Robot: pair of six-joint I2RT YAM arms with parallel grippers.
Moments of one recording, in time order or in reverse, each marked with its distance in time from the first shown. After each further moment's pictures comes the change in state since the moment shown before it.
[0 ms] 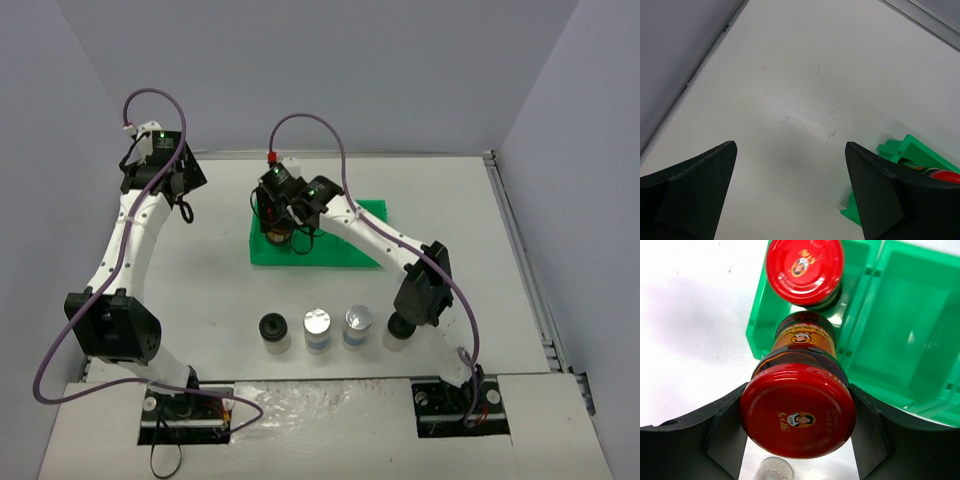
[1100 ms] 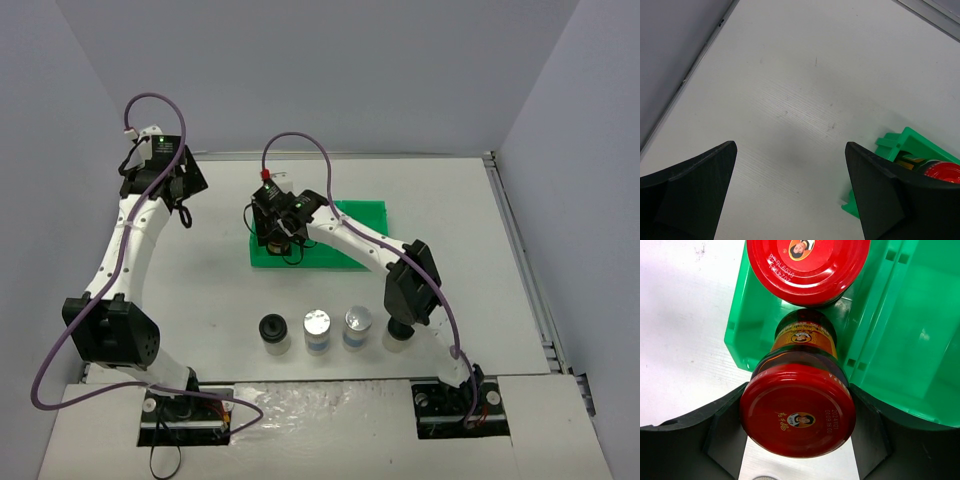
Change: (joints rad) left arm 0.001 -0.024 -0.033 0.002 0.028 0.008; right arm 0.024 0.081 -0.060 0.069 0.025 -0.003
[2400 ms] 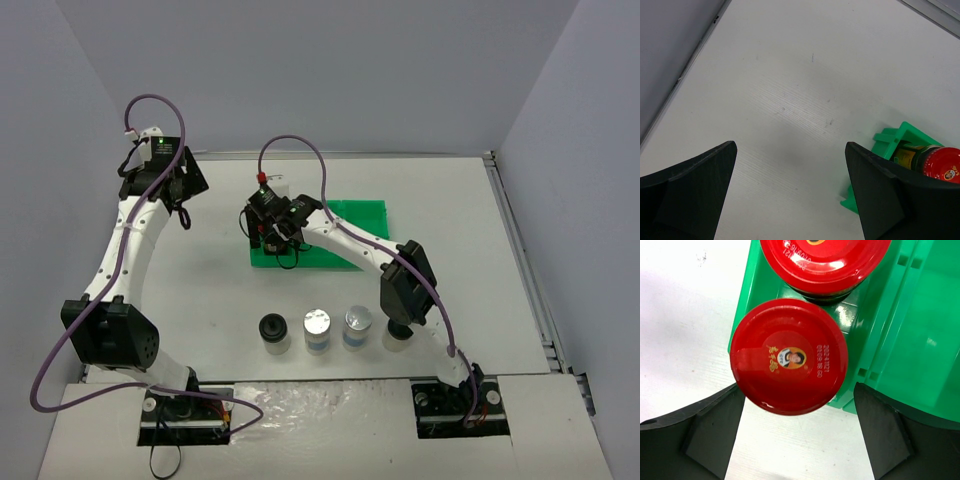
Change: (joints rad) left arm 0.000 -0.016 -0.019 0.004 0.023 0.001; right arm 0.018 0.029 -0.005 0.045 0.038 0.011
